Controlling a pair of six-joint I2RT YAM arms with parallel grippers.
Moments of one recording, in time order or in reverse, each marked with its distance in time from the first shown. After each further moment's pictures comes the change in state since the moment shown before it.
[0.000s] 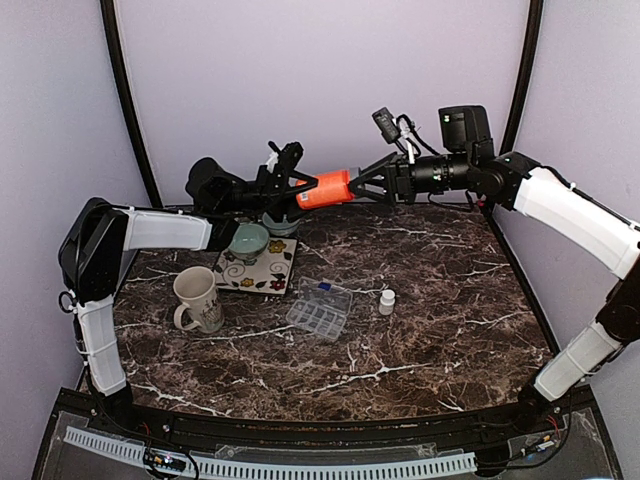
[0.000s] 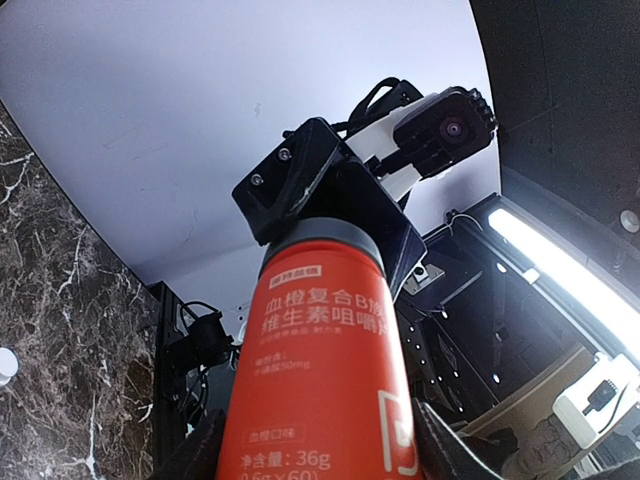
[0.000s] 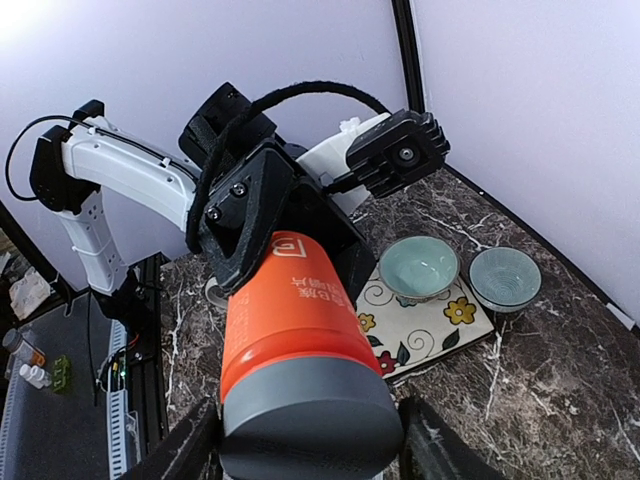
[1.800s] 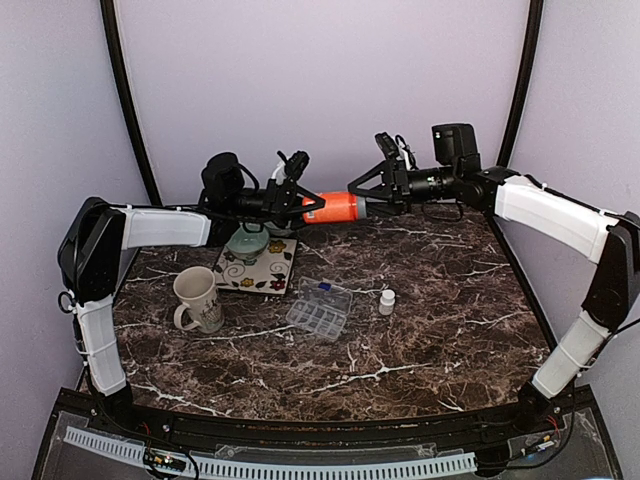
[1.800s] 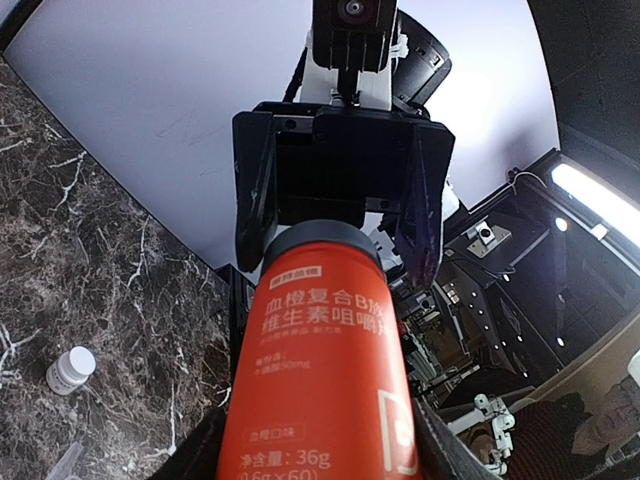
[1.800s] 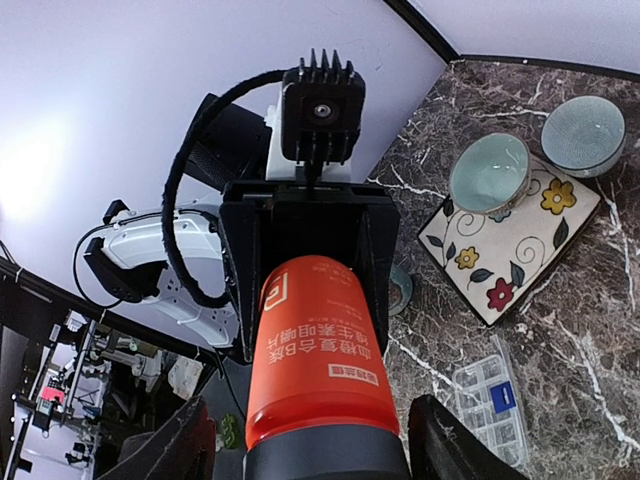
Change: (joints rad) left arm 0.001 -0.004 0.032 -0.419 0.057 0.501; right arm -0.085 0.105 -0.074 0.172 -0.248 0.600
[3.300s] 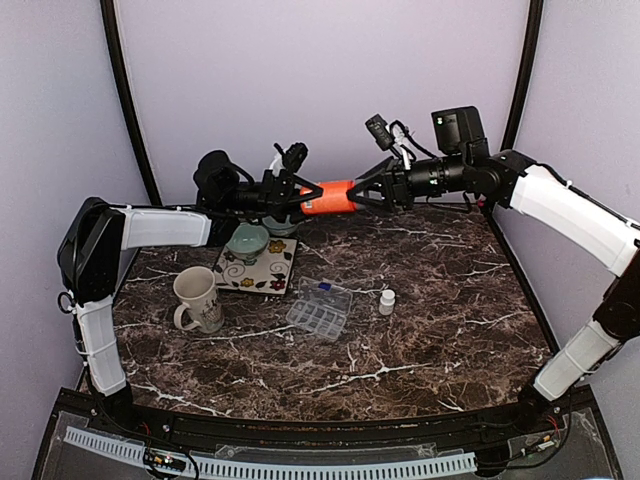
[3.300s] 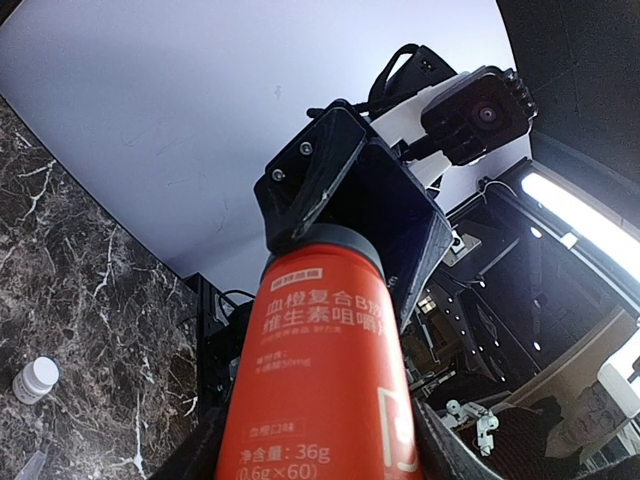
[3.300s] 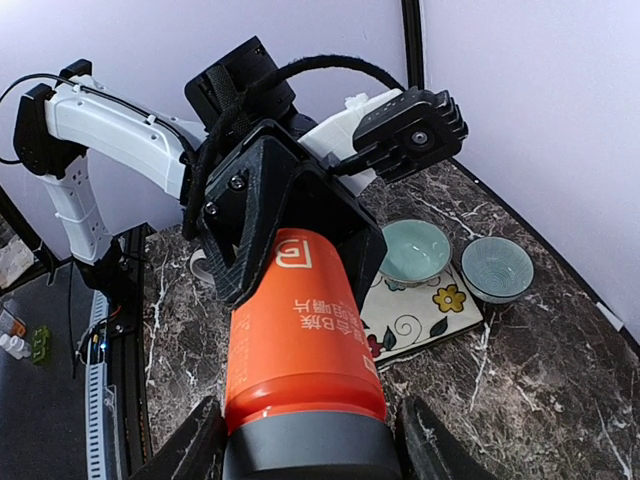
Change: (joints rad) left arm 0.000 -0.004 0.002 0.180 -0.003 -0.214; right arm 0.090 -0.077 0.102 -0.248 0.267 -0.695
